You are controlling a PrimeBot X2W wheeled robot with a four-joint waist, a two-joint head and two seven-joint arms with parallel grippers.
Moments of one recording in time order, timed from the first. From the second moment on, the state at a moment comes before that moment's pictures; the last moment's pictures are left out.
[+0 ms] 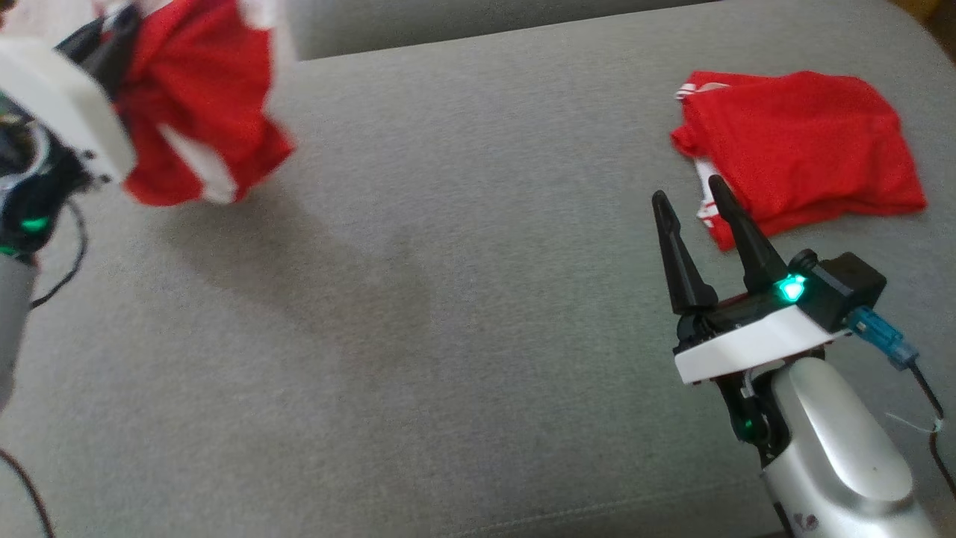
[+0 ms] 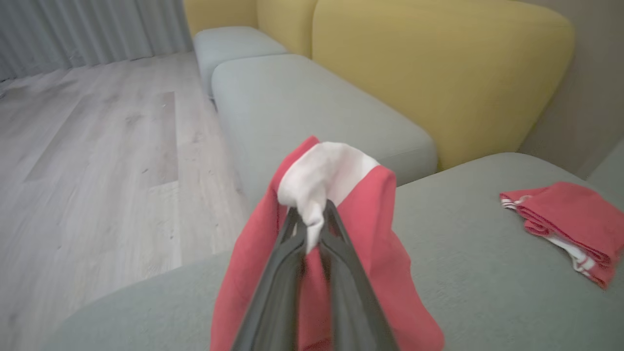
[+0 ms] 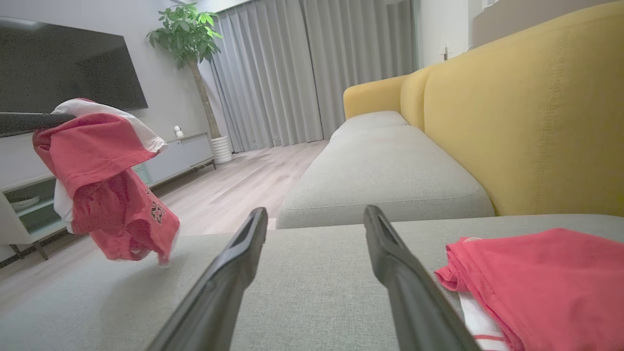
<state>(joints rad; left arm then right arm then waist) -0.85 0.55 -0.46 0.45 -0.72 -0.12 0.27 -0.31 -0.17 0.32 0.29 0.38 0.13 -0.25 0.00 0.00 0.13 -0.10</state>
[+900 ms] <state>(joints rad) -0.59 0.12 -0.73 0.68 -0.62 -0.09 -0.16 -0.28 -0.15 0.35 0.30 0.40 0.13 -0.25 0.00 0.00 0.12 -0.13</state>
